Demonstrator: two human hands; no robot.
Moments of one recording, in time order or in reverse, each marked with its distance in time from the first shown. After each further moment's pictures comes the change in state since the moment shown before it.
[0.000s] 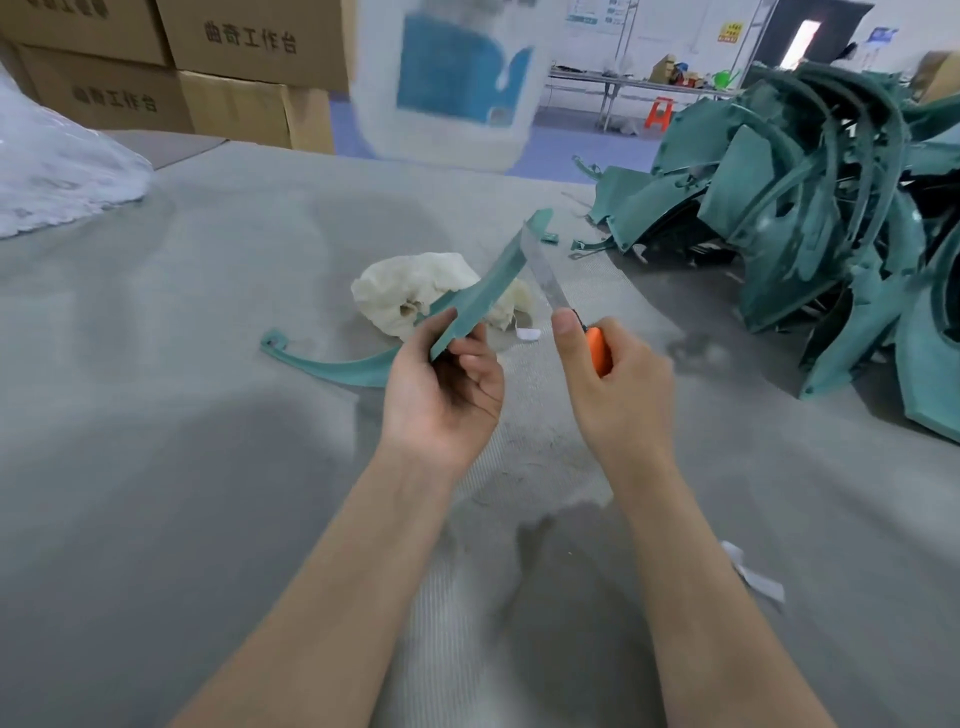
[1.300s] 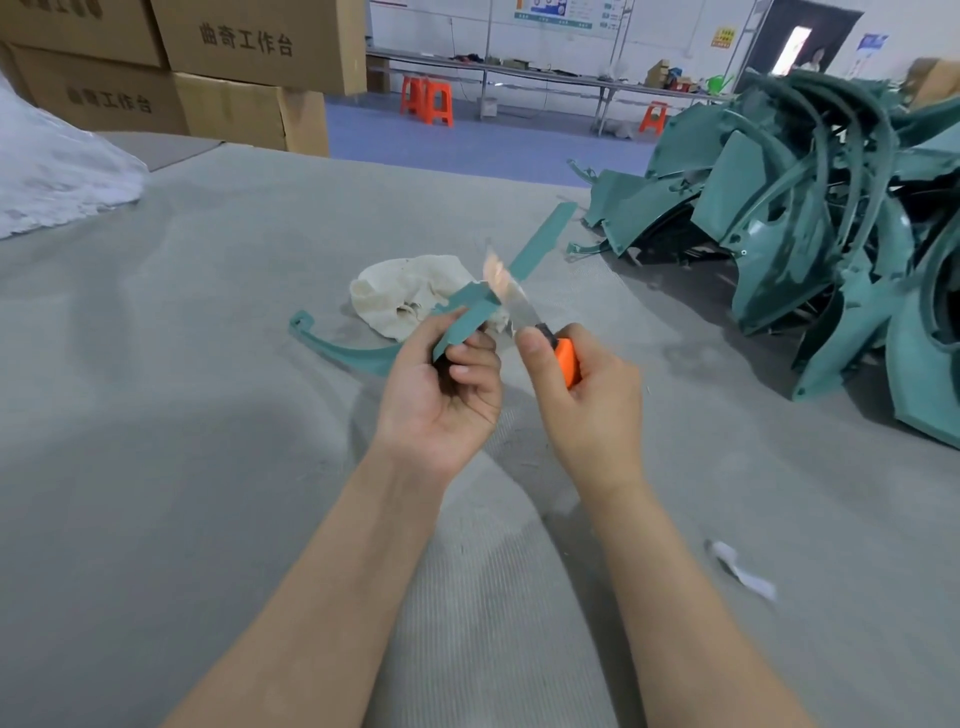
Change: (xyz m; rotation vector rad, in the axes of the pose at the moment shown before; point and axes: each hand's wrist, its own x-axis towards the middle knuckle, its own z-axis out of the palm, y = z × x) left_hand -0.002 0.004 0.003 0.041 -0.081 -0.102; right_hand -0.011 -0.011 0.010 0.095 -0.038 -0.090
